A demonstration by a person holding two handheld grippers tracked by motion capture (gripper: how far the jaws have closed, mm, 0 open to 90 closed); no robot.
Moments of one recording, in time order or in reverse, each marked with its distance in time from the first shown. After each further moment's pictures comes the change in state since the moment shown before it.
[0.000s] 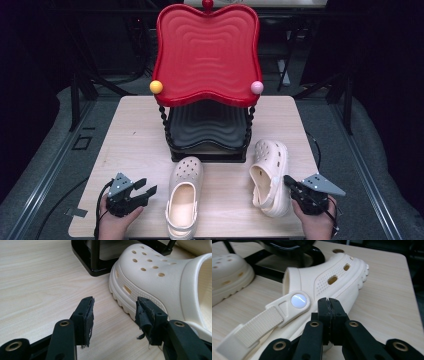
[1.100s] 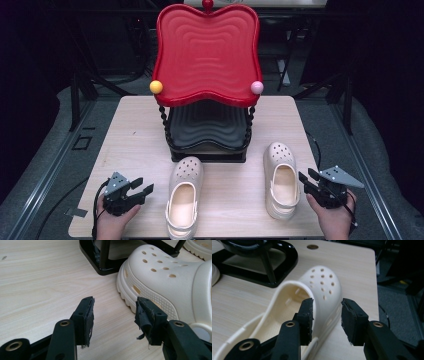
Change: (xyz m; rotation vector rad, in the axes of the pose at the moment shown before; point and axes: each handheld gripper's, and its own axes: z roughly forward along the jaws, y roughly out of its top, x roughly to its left) left arm 0.006 -0.001 -0.002 0.001 0.019 -0.020; right arm -0.033 0.017 -0.013 0.029 -0.109 -0.014
